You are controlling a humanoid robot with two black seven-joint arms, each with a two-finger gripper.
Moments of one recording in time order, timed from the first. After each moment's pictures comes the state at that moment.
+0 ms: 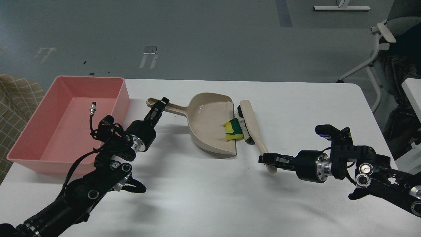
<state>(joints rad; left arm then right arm) -0.32 0.24 -0.87 -1.08 1.31 0.23 -0.20 0.65 -0.59 0.35 1.40 -1.20 0.36 0.02</state>
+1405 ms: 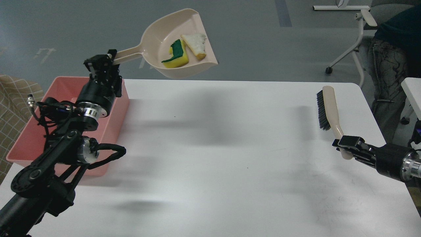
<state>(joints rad) -0.19 0.43 -1.30 -1.45 0.73 0.21 -0.22 0.38 -0.99 0.64 1.43 -1.04 0.34 0.11</state>
